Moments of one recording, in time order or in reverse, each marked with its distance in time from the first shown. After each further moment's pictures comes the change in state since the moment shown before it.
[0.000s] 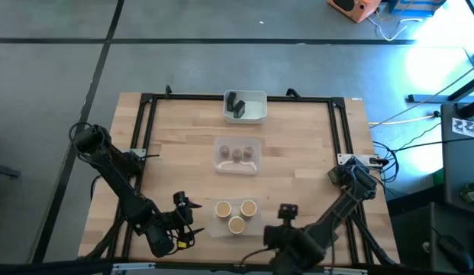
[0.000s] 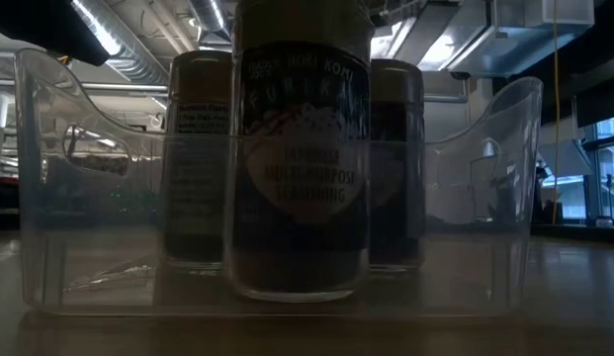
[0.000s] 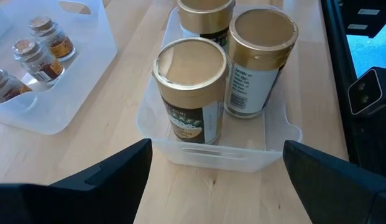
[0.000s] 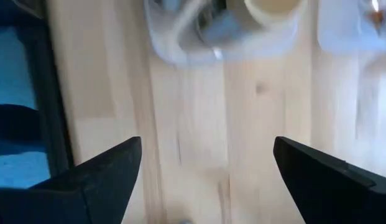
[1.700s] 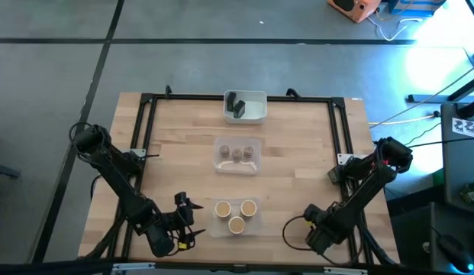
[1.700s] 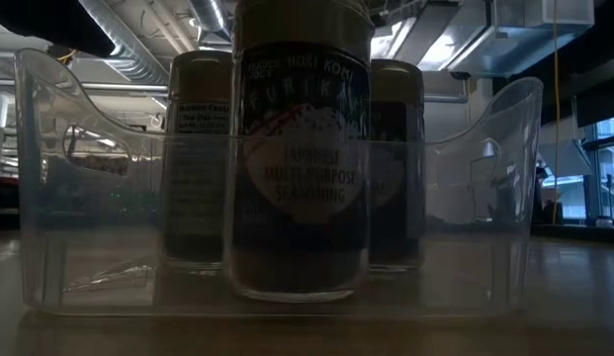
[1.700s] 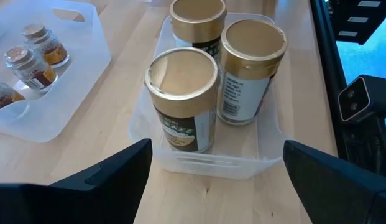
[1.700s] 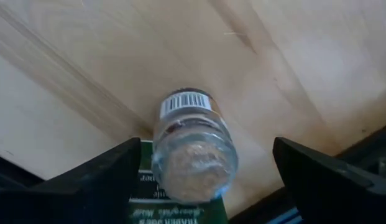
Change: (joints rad) left arm 0.006 0.000 0.000 0.044 0.000 0.033; right arm 0.138 -0.477 -1.106 0.604 -0.483 0.796
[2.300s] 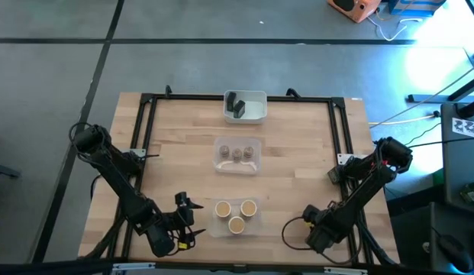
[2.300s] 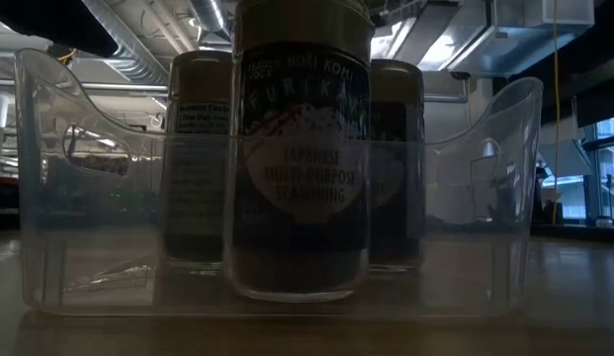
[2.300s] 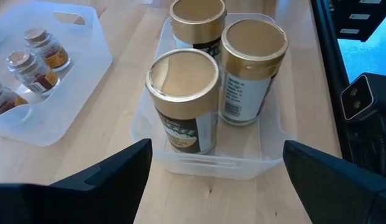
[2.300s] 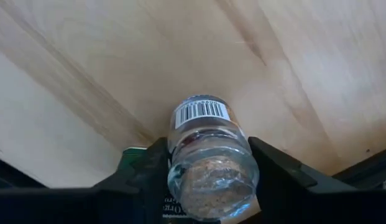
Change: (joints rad) left arm 0.001 0.000 0.000 0.000 0.000 0.020; right arm -0.001 0.000 -0.033 0.046 0.012 -0.070
